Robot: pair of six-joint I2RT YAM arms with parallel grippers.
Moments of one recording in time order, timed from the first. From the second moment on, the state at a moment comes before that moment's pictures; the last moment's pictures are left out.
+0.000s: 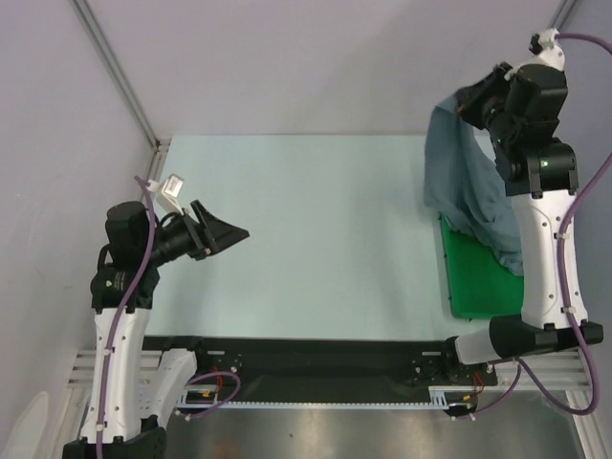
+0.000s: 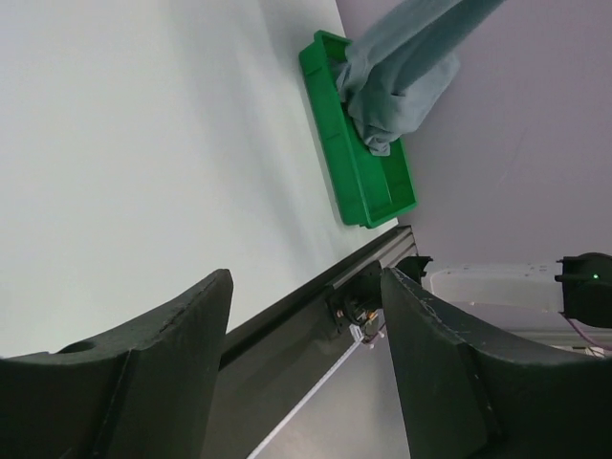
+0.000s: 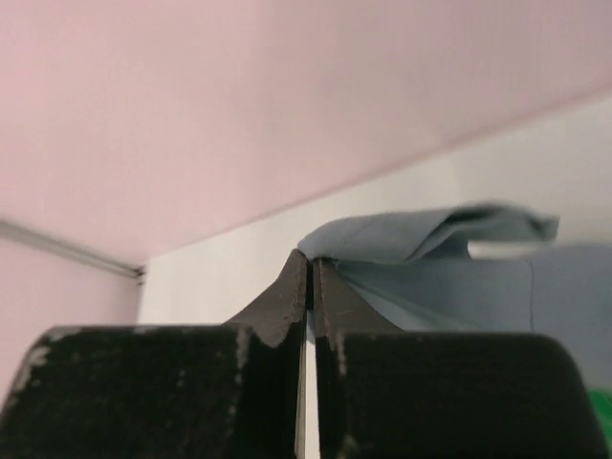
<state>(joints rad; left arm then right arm) 0.02 0.74 1.02 -0.72 0.81 -0.59 0.05 1.42 1.93 -0.68 0.09 0.54</state>
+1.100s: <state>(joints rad) 0.02 0.74 1.40 -0.65 0.67 -0.65 0.28 1.53 2.59 -0.15 -0.10 0.64</state>
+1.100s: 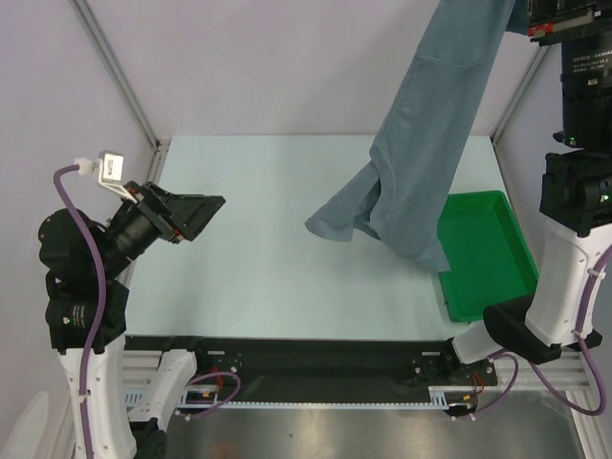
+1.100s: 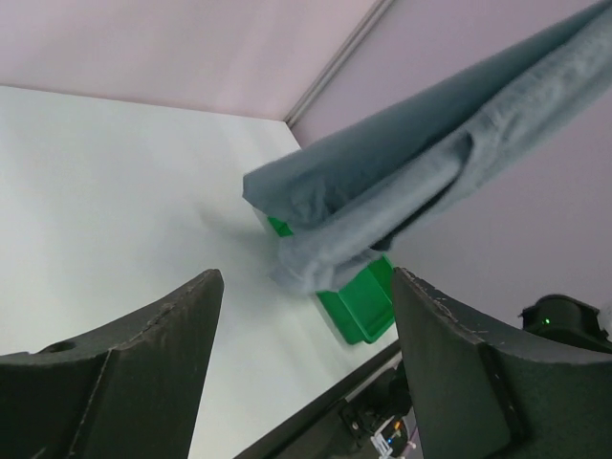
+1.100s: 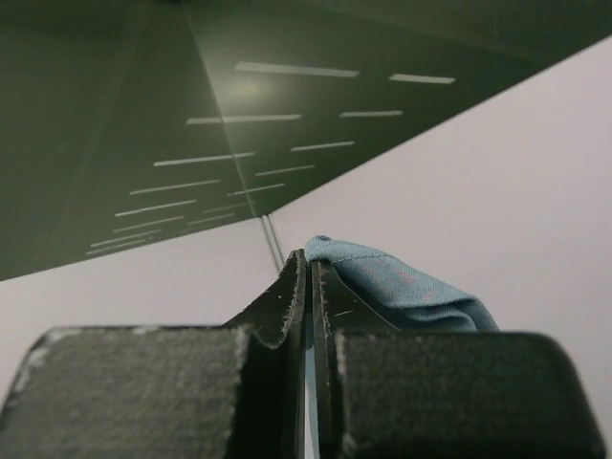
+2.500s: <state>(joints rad) -0.38 0.84 1.20 -0.89 0.32 -0.66 0.15 1.72 1.73 -0.70 -0.01 0.54</state>
